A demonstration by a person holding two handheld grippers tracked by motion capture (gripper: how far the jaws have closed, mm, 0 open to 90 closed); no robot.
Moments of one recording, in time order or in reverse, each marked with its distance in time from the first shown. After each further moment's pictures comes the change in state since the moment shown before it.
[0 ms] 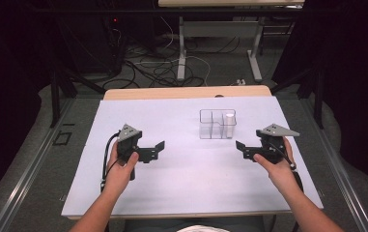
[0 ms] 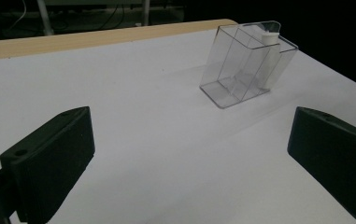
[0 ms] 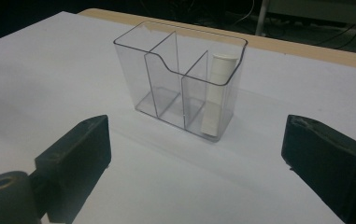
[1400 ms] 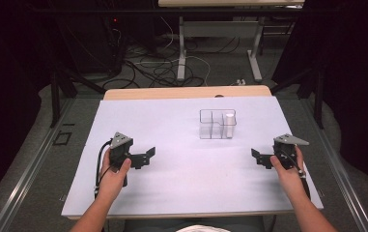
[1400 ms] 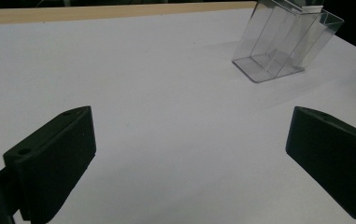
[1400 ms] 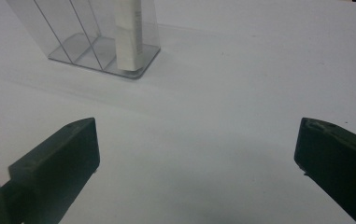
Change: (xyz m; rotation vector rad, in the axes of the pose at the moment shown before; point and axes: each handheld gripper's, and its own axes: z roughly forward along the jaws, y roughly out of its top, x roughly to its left) left arm 0.022 -0.029 -0.003 0.040 0.050 -0.052; right arm -0.053 -0.054 0.004 0.088 -0.139 0.069
